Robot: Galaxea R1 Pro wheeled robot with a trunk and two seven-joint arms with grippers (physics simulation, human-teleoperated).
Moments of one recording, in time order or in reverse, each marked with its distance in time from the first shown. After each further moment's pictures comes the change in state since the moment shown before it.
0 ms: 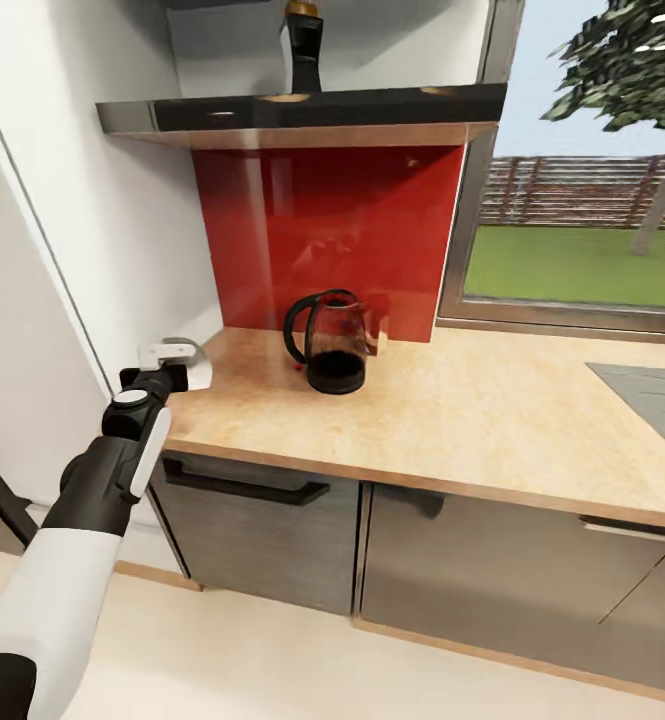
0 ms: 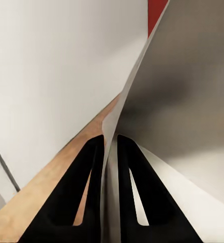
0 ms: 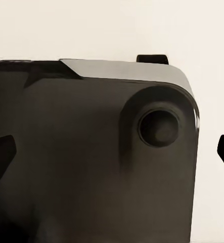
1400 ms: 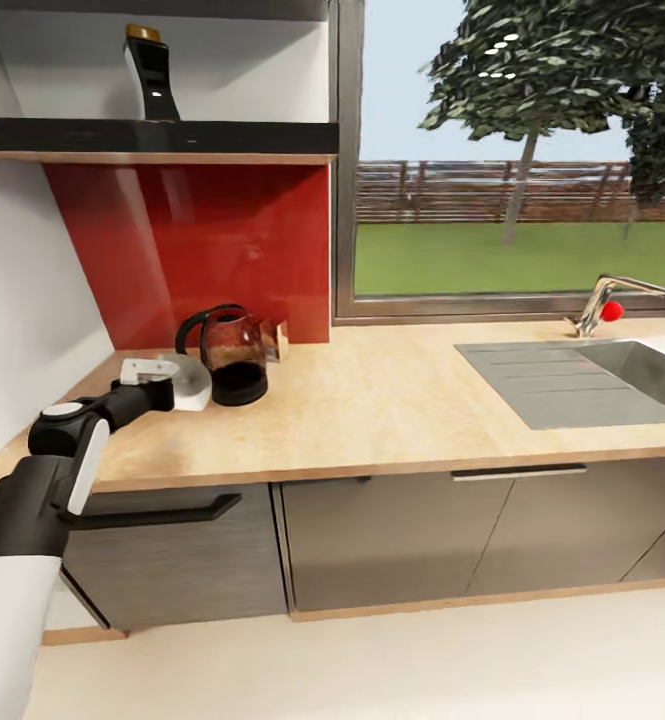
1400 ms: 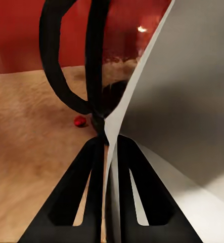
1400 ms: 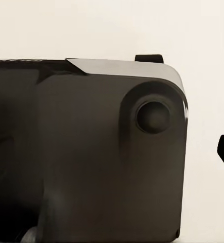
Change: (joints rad) left arm 0.078 0.141 0.112 -0.086 -0.011 0.089 -0.586; right arm 0.000 0.000 0.000 0.000 0.001 0.000 -0.001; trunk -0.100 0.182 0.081
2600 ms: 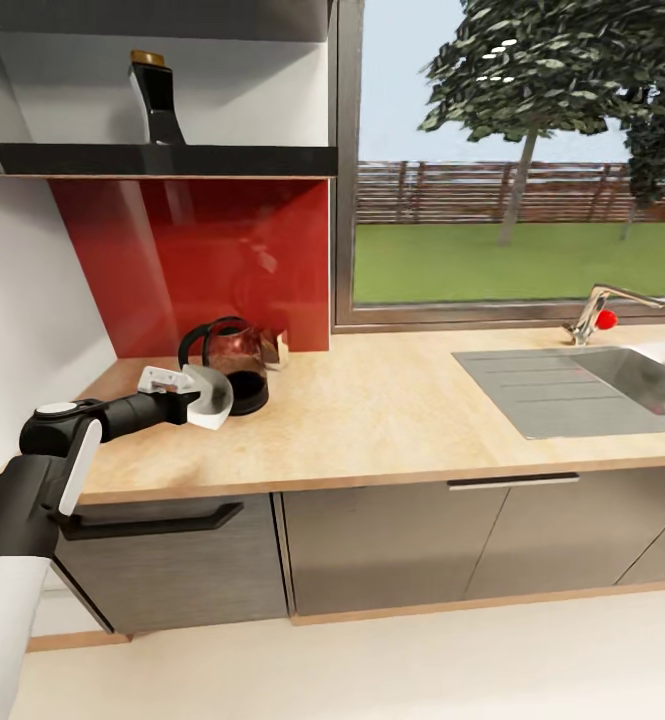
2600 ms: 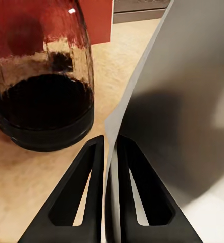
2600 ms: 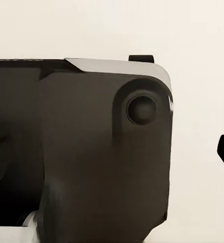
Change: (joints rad) left arm 0.000 0.036 -0.017 0.002 0.002 0.067 -0.360; right arm 0.000 -0.011 0.001 -0.003 0.001 -0.001 -0.002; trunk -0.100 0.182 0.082
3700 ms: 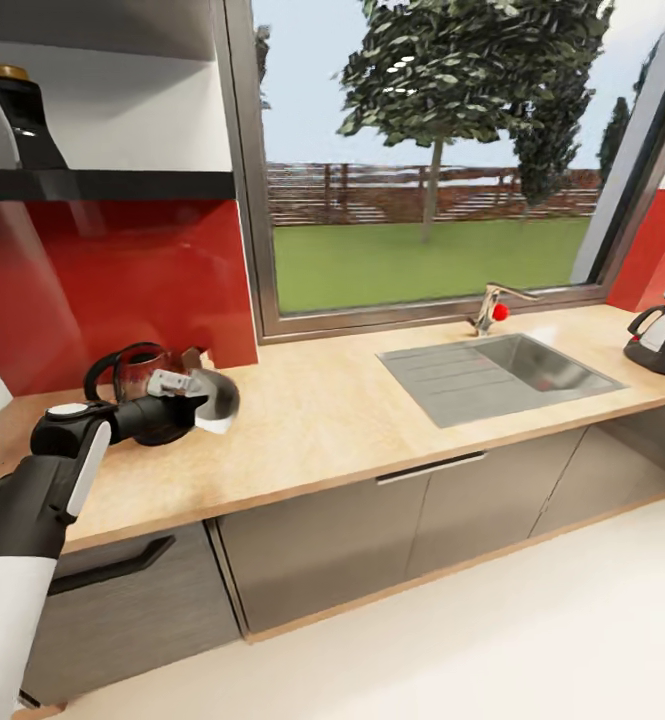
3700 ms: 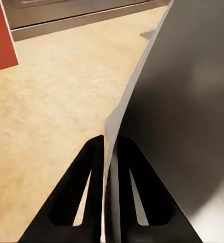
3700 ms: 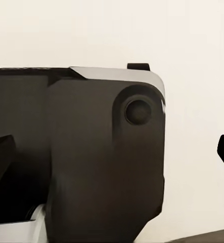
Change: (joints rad) left arm 0.000 -0.007 -0.031 0.010 -0.001 -0.002 0.000; right arm 0.000 -0.001 -0.001 -0.029 -0.002 0.002 0.000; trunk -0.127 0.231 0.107
